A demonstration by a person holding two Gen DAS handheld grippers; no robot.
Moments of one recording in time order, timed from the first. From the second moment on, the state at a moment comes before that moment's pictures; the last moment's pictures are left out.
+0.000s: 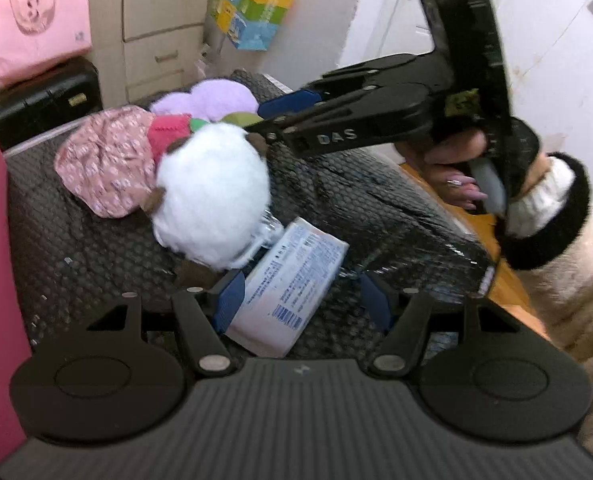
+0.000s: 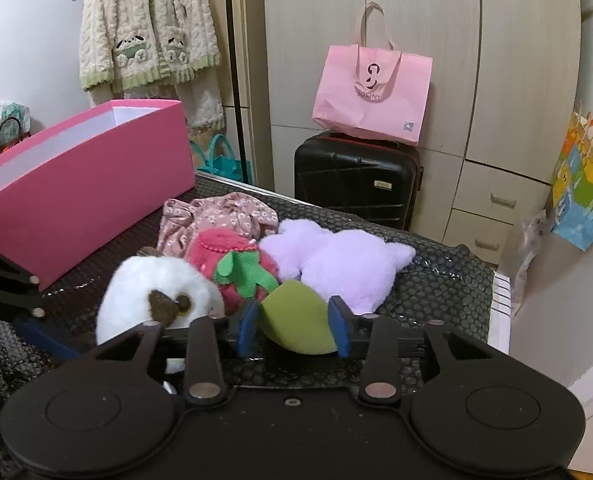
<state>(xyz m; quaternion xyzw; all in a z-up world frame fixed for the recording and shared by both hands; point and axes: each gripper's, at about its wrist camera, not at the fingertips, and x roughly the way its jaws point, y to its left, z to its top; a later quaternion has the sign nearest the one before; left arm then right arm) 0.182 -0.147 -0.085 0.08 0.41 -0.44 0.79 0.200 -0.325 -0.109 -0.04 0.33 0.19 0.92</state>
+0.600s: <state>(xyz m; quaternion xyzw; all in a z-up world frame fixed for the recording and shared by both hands) 0.173 -0.173 -0.105 0.11 0.38 -0.42 0.82 0.183 -0.318 -0.115 -0.06 0.31 0.18 0.93</state>
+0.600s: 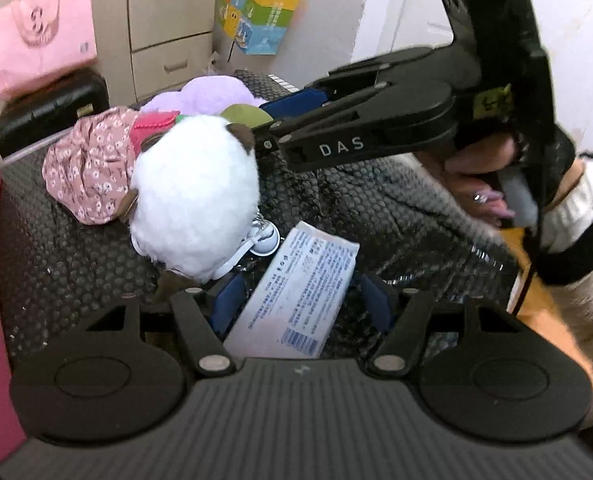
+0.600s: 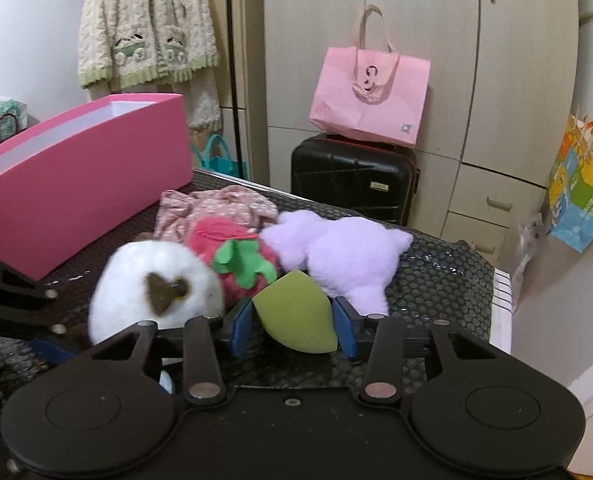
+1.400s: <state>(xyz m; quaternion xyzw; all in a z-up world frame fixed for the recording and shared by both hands) 0.150 -0.138 -0.088 0.06 0.38 -0.40 0.83 0.122 -0.335 -0.108 0.05 0.37 0.13 0.92</state>
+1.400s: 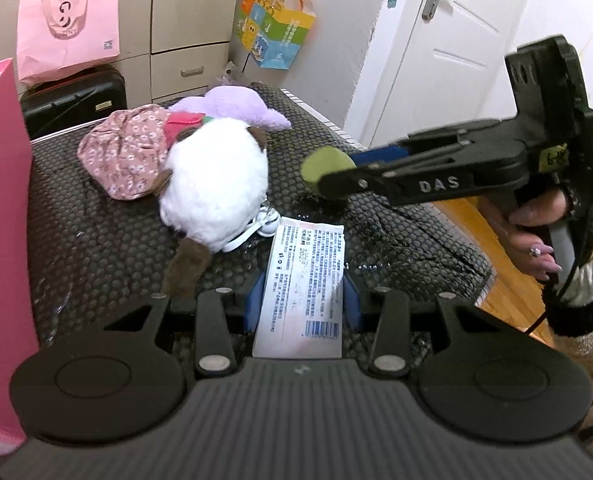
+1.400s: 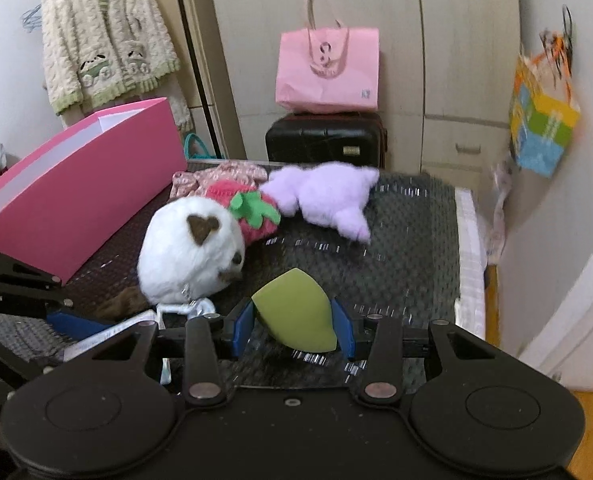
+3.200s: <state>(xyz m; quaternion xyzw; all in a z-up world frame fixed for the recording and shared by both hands) 0.112 0.101 0.022 0.01 0.36 -0.30 0.88 0.113 -0.125 0.029 0.03 0.40 0.39 0.83</state>
